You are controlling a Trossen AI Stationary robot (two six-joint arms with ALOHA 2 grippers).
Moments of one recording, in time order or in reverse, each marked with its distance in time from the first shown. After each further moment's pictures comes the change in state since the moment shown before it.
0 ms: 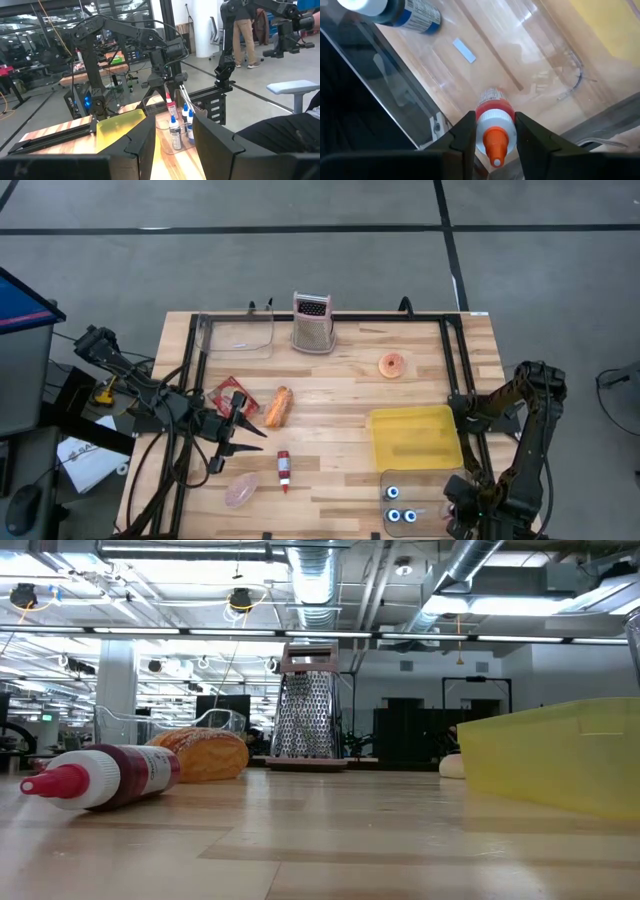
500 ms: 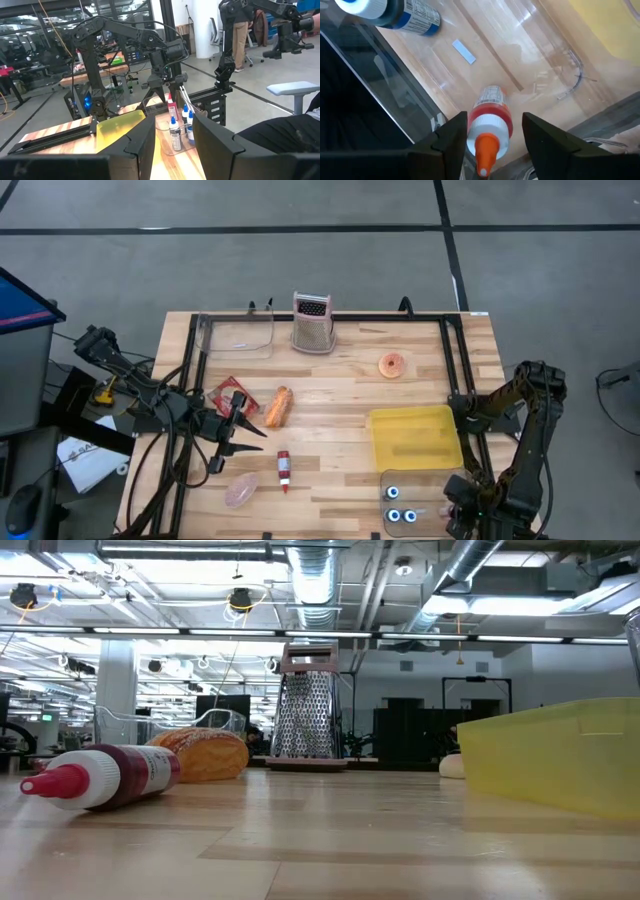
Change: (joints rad) left arm 0.000 0.000 0.000 0.005 0.000 0.000; right arm 0.000 -0.004 0.000 -0.002 -0.001 0.008
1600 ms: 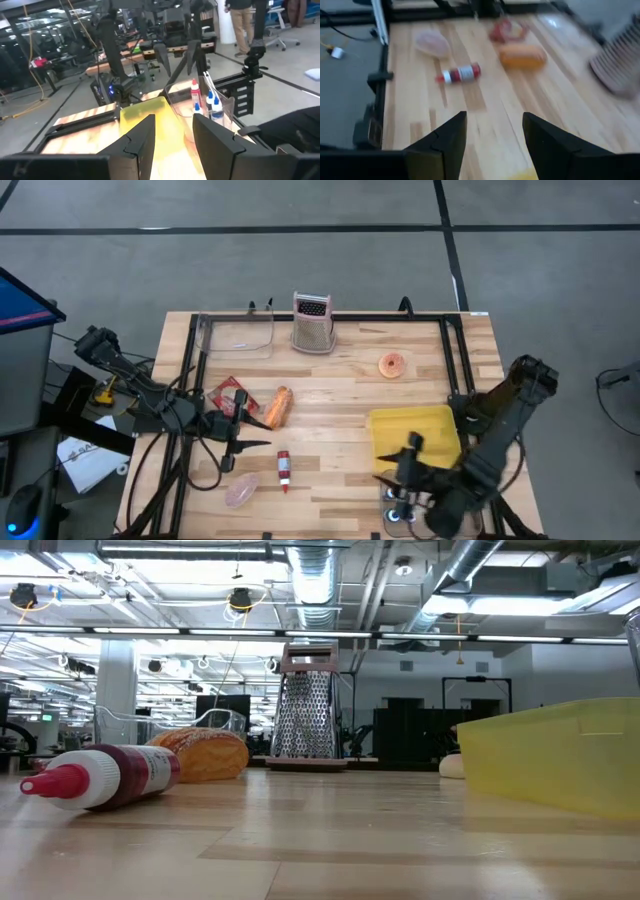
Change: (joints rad) left arm 0.003 0.054 0.000 0.002 -0.138 0.030; right arm -0.371 -0.011 0.238 0.148 0.744 -1.061
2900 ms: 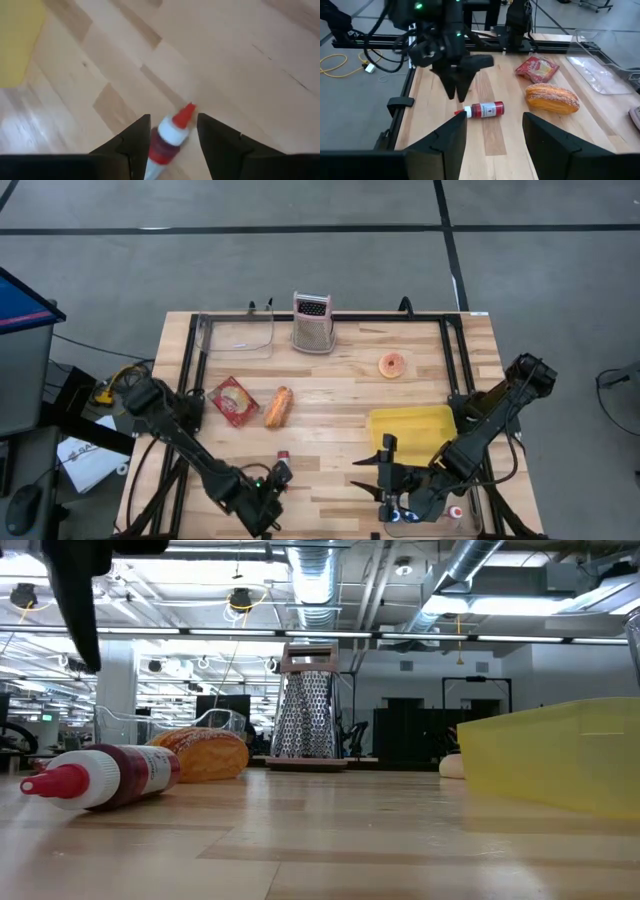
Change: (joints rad) left arm -0.159 0.895 0.577 -0.839 0.044 -0.016; right arm -0.109 -0.007 -0.164 0.578 -0.090 -0.460
